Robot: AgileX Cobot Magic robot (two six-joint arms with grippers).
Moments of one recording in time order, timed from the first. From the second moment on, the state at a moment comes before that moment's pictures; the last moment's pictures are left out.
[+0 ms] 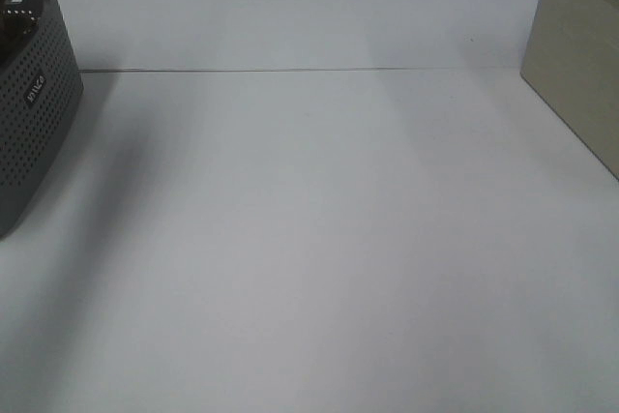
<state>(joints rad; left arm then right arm) -0.14 1.70 -2.03 0.18 1.22 0.70 0.01 0.48 -0.61 0.70 0.90 -0.75</state>
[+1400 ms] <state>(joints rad) -0.58 1.59 -2.03 0.09 1.22 0.56 0.29 1.70 -0.99 1.73 1.13 -1.91</state>
